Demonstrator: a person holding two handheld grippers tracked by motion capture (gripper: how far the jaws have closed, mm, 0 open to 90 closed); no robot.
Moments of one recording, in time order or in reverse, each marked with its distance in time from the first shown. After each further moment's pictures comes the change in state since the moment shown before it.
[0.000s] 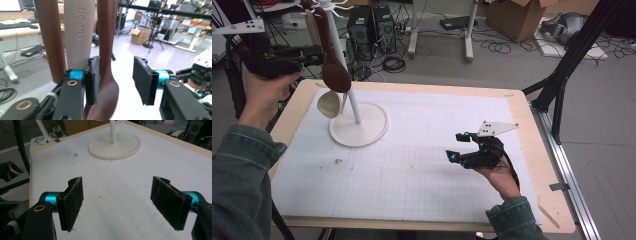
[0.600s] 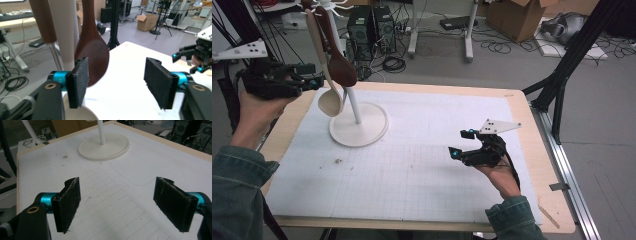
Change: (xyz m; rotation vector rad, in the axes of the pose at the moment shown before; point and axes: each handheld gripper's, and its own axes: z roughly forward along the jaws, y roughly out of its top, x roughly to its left) left arm -0.019 -0.034 -0.016 0.089 0.034 0.044; right arm -0.006 -0.001 -0.002 -0.009 -0.070 0.016
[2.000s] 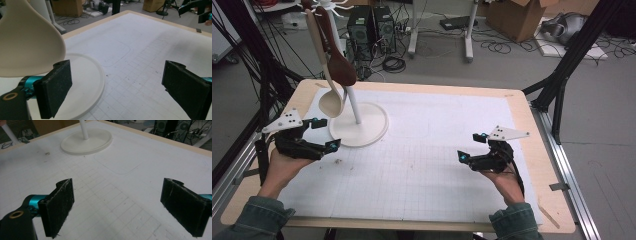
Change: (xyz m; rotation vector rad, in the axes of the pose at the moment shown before) left arm -0.052 -0.129 0.017 0.112 0.040 -0.007; right arm -0.007 -0.026 -0.013 -0.006 -0.113 0.046
